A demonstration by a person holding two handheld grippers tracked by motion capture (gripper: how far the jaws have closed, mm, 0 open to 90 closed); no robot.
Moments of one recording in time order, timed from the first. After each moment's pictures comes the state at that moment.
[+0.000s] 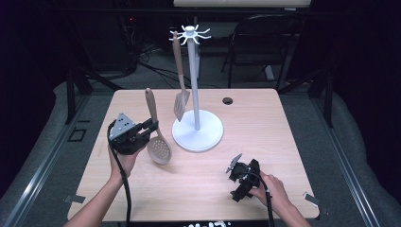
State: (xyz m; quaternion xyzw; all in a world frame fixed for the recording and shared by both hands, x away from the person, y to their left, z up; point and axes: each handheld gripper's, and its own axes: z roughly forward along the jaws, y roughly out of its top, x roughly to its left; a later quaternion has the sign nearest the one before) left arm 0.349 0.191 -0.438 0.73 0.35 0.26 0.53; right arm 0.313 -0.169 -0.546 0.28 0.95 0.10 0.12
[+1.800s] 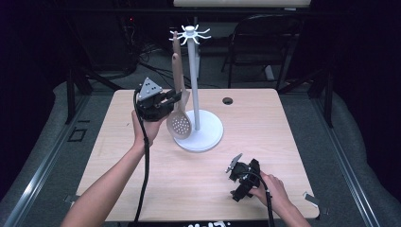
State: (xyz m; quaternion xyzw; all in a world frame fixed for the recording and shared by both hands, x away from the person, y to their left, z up) left arm 0.408 0.125 -0.377 0.73 0.33 0.26 0.54; right arm 0.313 -0.169 -0.546 0.28 0.95 0.11 0.12
